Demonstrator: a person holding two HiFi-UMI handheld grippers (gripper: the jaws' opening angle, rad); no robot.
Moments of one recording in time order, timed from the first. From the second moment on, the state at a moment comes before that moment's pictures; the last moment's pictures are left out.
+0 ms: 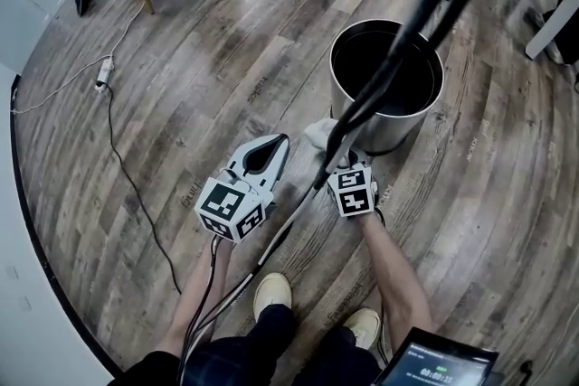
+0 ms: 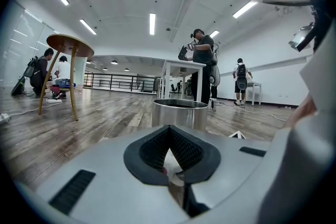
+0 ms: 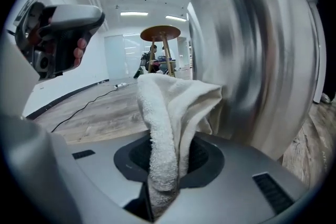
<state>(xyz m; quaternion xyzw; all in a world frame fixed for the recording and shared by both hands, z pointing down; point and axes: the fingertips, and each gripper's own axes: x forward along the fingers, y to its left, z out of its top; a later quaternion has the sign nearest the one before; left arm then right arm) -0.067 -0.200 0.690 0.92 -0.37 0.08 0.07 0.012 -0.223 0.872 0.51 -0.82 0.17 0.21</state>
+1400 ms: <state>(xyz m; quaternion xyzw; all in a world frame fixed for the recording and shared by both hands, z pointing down) -0.064 -0.196 0.694 0.92 -0.37 0.09 0.08 0.179 -0.184 0.886 0.64 -0.73 0.20 0.15</state>
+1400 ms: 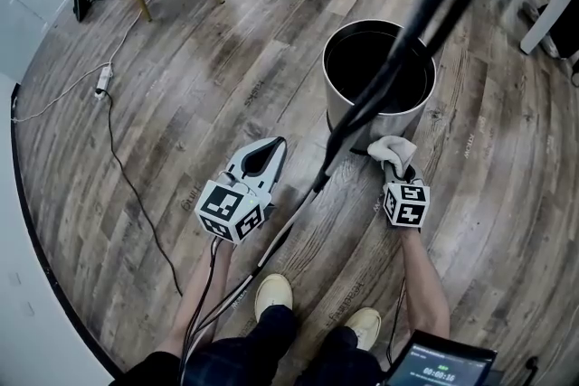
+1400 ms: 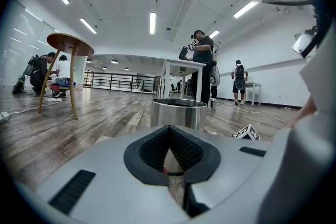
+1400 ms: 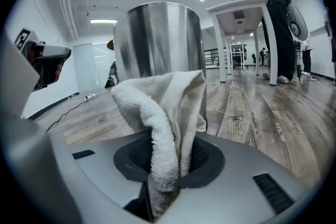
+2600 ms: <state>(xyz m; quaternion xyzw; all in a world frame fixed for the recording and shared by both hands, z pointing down) -0.069 -0.199 0.697 0.92 -0.38 0.10 0.07 0.095 -0.136 0.875 0.56 -0.80 0.16 0.14</state>
